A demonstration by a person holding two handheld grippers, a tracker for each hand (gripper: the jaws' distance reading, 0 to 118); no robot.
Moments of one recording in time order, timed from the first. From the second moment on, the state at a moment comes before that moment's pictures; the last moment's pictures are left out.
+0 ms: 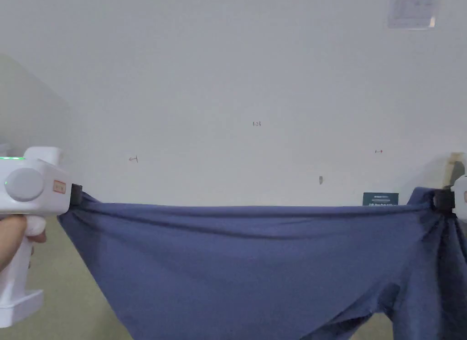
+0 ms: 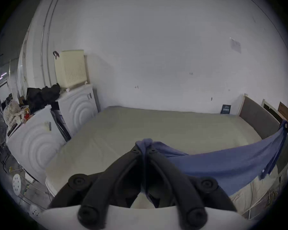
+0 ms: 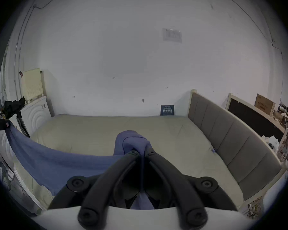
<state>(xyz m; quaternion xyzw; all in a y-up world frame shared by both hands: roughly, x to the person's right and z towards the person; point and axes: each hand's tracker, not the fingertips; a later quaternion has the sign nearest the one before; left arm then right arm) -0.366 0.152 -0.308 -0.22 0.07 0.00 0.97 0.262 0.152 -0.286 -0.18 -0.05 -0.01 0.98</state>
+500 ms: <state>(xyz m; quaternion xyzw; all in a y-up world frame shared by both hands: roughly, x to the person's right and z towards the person) -0.336 0.199 -0.411 -0.19 0.12 -0.05 0.97 0.258 0.186 -0.391 -0.17 -0.08 0.01 0.98</state>
